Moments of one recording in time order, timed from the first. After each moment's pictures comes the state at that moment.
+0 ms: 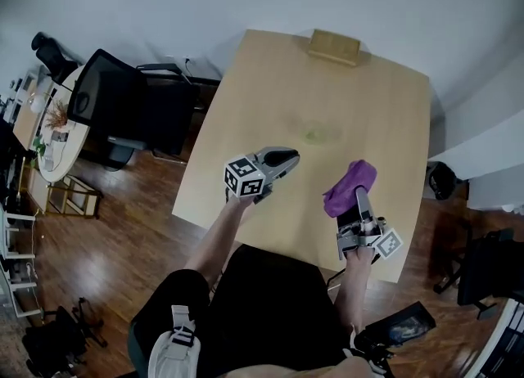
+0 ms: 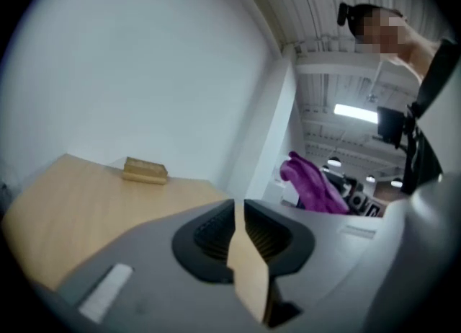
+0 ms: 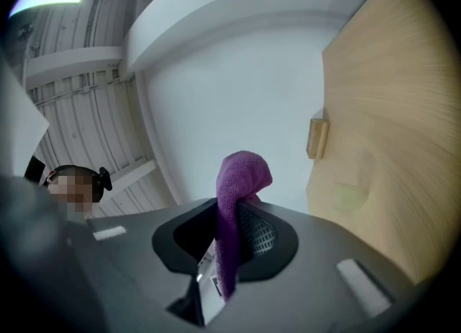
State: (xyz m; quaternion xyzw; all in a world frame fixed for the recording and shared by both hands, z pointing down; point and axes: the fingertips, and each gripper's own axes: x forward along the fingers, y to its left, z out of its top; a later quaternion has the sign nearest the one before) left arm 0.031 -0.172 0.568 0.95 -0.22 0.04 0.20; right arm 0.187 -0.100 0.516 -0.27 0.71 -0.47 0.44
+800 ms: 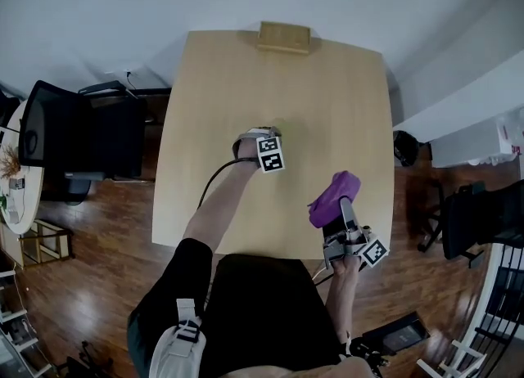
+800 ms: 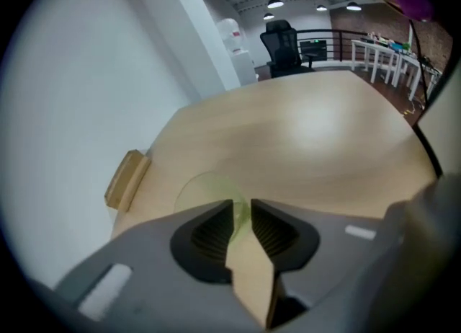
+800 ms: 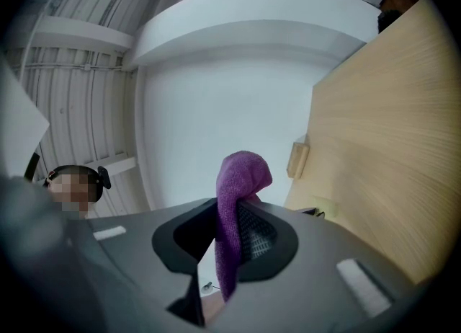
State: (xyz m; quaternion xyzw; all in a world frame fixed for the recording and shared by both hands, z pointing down) left arm 0.082 -0.267 0.778 0.84 -0.09 0.52 -0.15; right arm 0.186 -0.060 0.524 -0.39 0.68 -0.45 0.43
